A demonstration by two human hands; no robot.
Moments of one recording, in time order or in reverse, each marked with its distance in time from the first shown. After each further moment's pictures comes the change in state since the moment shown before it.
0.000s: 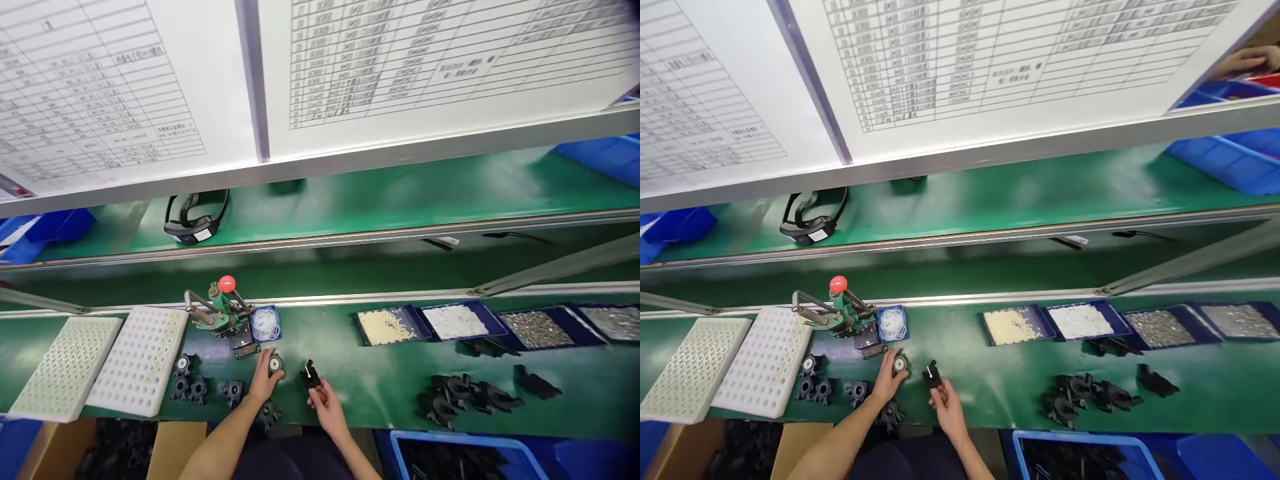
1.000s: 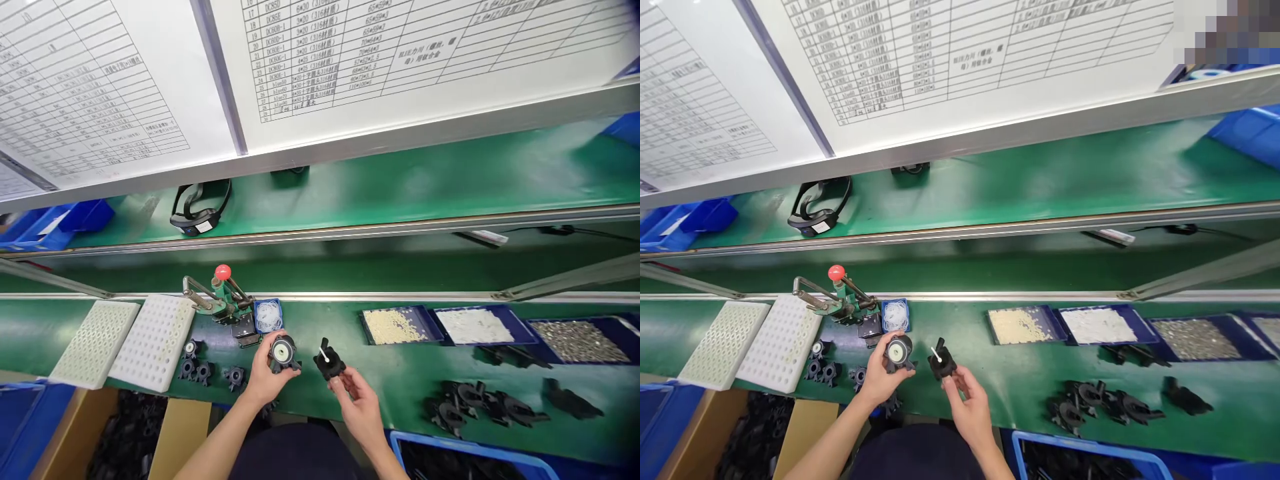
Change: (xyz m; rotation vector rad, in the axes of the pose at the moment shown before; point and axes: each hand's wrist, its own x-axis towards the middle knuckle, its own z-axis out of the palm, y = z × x) left_hand -0.047 0.252 -0.057 -0.359 0.146 0.113; right_hand -0.037 -0.199 -0.032 -0.085 0.004 -0.234
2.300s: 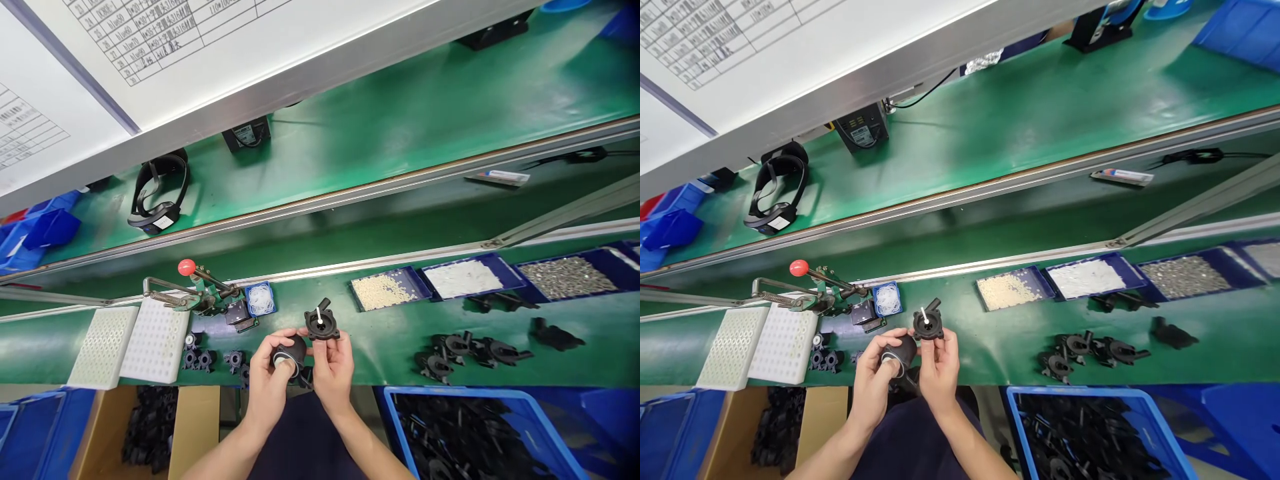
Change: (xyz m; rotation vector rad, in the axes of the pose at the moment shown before) left_hand -0.025 0.101 0.061 -0.122 0.040 -0.115; right_hand 0.015 -0.077 0.049 0.414 0.269 -0.085
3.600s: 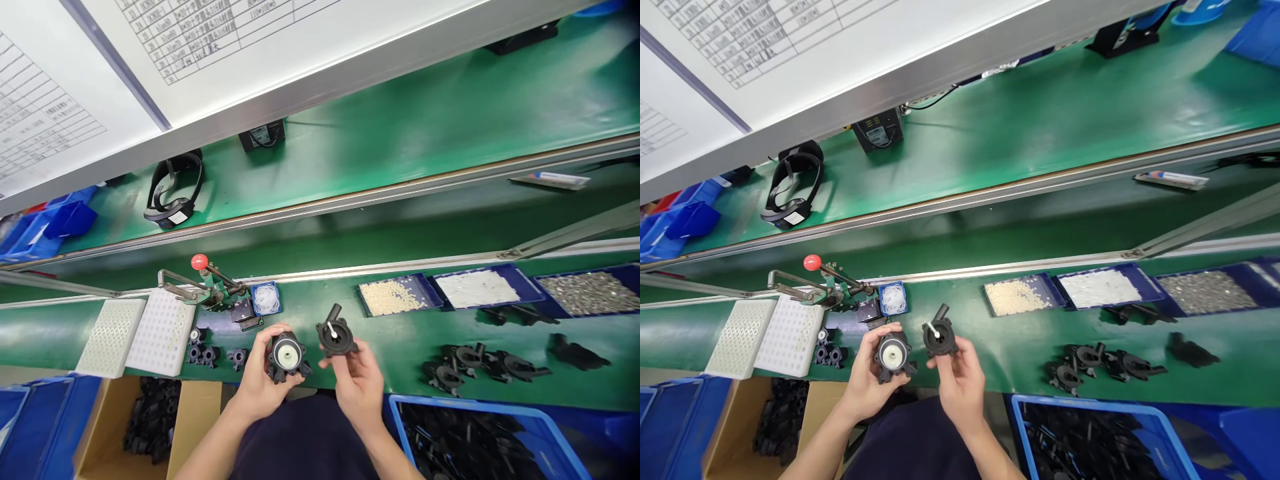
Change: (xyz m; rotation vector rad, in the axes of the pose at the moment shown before) left_hand 0.001 -0.008 -0.037 0.195 -0.191 0.305; right_hand -0.006 -0.031 -0.029 -0.197 -0.091 -0.056
